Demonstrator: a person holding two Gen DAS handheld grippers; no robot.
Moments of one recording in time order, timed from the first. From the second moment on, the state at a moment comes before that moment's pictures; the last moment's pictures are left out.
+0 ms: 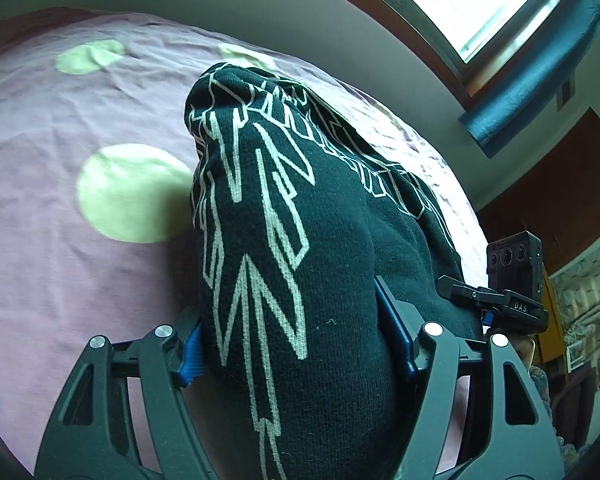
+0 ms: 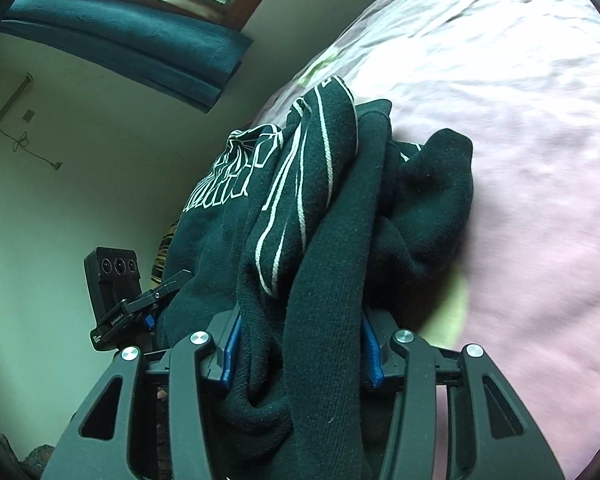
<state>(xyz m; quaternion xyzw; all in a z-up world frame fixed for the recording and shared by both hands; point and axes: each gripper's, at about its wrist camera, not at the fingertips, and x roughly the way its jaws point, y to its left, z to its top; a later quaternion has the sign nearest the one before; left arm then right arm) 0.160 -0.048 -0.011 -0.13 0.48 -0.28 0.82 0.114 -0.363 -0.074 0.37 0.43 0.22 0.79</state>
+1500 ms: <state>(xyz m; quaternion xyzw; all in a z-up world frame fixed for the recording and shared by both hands) 0.082 -0.010 -0.052 -0.14 0.51 -0.28 0.80 0.043 -0.340 -0.096 0.39 0.44 0.20 0.78</state>
